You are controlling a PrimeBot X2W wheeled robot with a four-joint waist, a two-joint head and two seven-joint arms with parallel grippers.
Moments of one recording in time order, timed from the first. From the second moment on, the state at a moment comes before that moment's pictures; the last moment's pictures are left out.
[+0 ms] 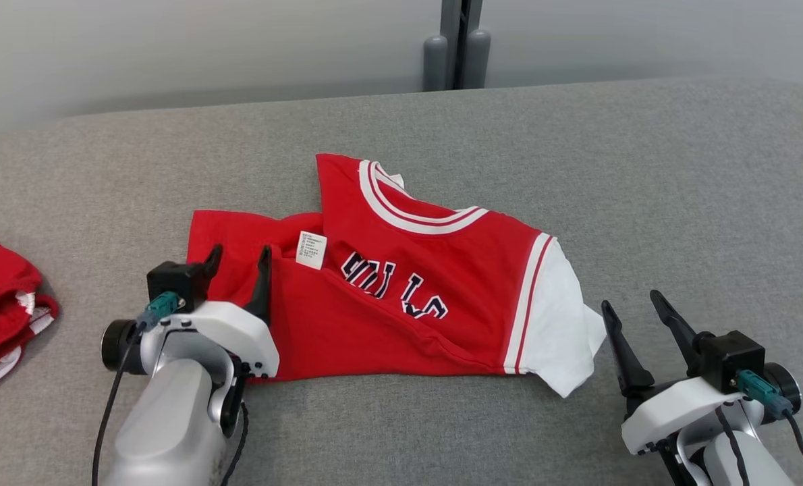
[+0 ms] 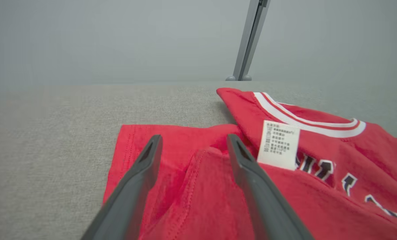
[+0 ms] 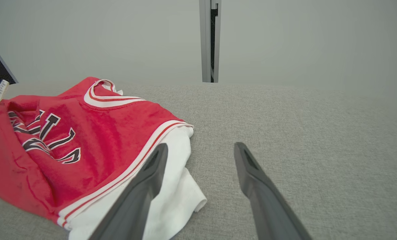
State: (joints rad) left arm -0.52 0.05 -0.16 0.85 -0.25 -0.06 -0.26; right arm -0.23 -0.11 0.16 0.46 0.18 0.13 -0.26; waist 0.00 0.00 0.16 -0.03
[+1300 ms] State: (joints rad) left arm -0.53 0.06 -0.35 0.74 -0.42 0.08 -0.26; right arm -0.21 -0.10 0.12 0.47 0.17 0.13 -0.26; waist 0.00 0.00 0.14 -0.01
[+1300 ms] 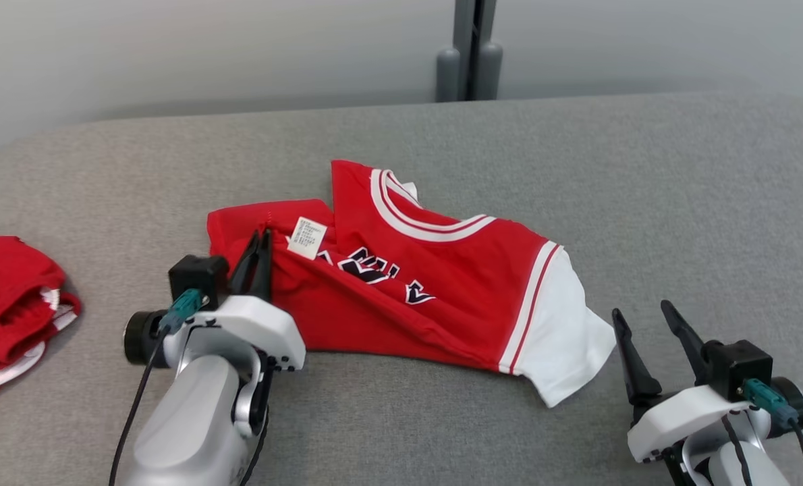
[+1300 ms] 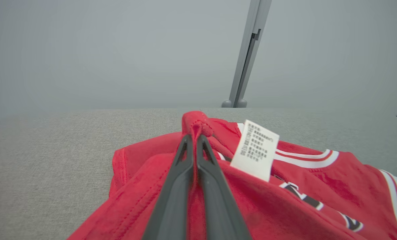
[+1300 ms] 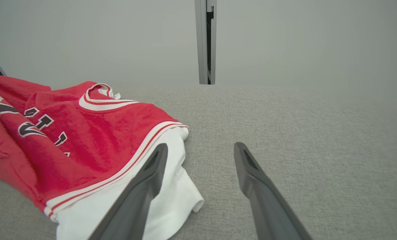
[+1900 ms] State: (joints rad) left arm -0.11 0.05 -0.09 0.54 -0.32 0.04 -0.26; right arm -0.14 -0.09 0.16 0.50 0.19 0.13 -0.26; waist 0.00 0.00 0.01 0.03
